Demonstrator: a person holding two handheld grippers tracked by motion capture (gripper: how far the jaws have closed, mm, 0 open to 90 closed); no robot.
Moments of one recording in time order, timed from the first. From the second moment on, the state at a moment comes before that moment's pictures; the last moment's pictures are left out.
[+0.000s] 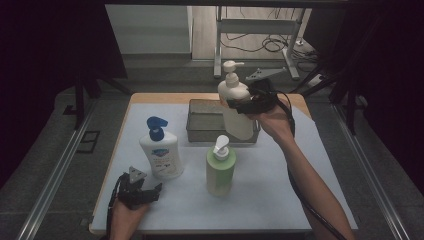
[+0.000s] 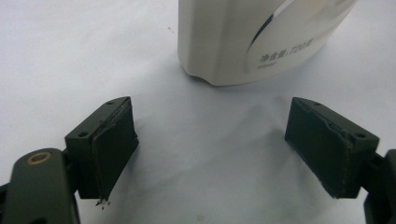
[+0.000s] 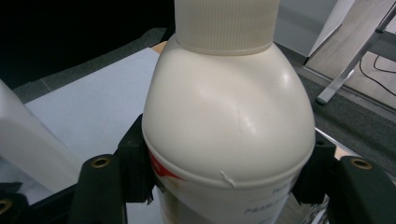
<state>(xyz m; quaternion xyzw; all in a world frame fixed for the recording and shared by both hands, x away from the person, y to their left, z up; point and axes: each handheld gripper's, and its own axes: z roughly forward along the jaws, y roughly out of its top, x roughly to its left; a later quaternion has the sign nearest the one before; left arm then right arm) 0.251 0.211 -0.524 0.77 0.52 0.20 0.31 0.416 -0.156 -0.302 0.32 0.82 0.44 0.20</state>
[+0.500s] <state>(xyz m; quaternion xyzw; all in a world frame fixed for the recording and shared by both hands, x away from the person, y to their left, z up) 0.251 0.211 -0.524 0.77 0.52 0.20 0.31 0.441 -0.132 -0.310 0.32 0.82 0.44 0.20</state>
